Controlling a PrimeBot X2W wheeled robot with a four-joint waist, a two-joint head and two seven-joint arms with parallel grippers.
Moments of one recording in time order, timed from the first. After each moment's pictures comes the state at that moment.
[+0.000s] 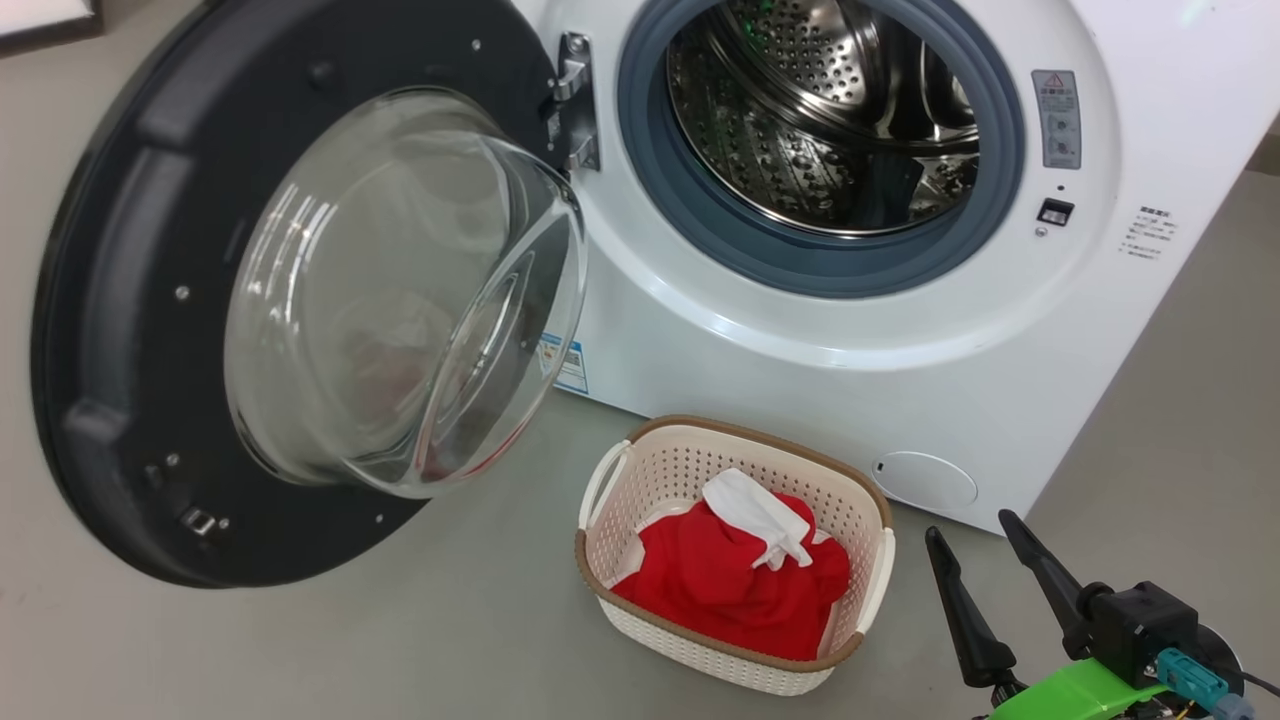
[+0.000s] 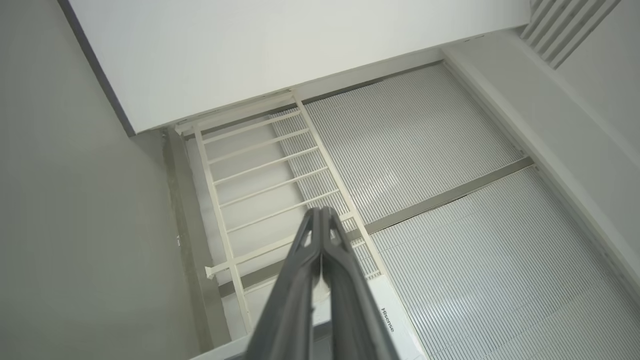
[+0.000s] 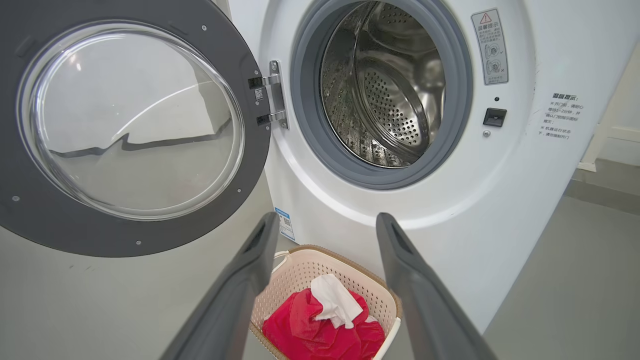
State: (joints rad) left arm -0.28 0.30 0.53 0.15 -1.60 -0.01 -0.04; right arm 0.10 -0.04 0.02 0.05 0.23 0.13 -0.09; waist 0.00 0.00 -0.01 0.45
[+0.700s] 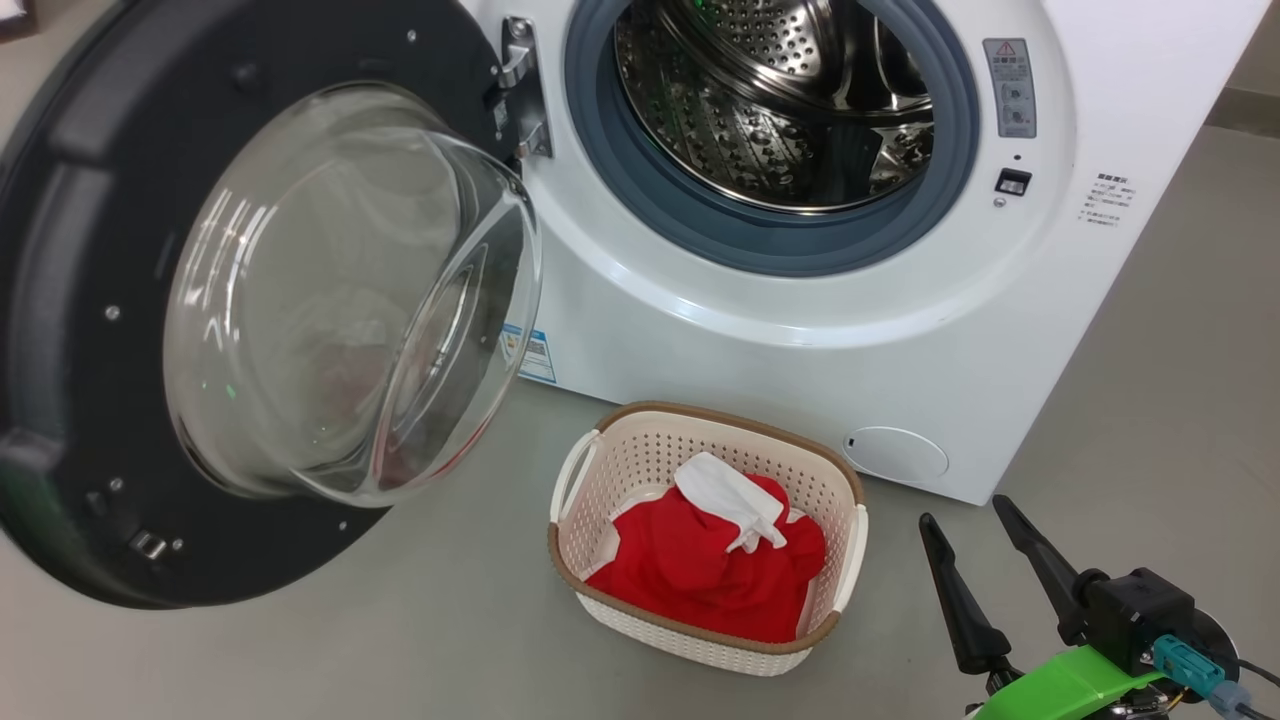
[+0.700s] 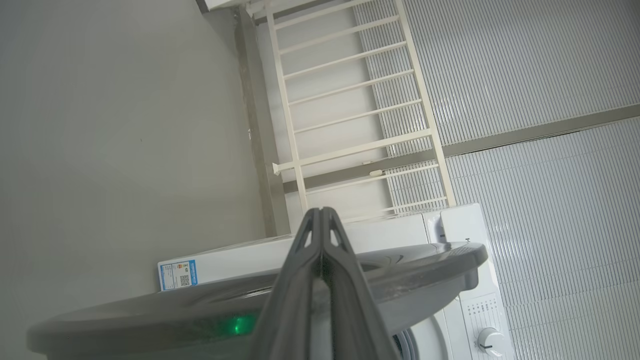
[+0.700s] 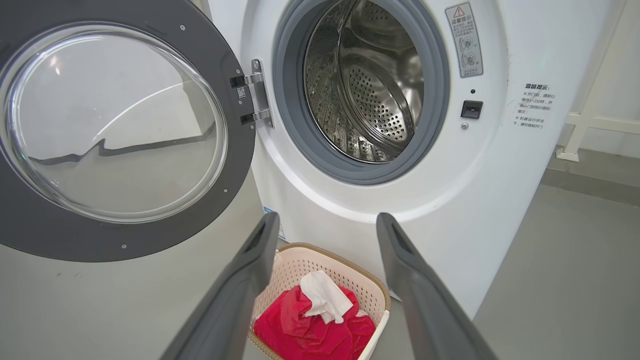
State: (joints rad) left arm -0.39 0.37 0.41 0.58 -1.63 -0.06 0.19; right arm 0.08 -0.04 0.03 0.04 0.23 0.13 -0.08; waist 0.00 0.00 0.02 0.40
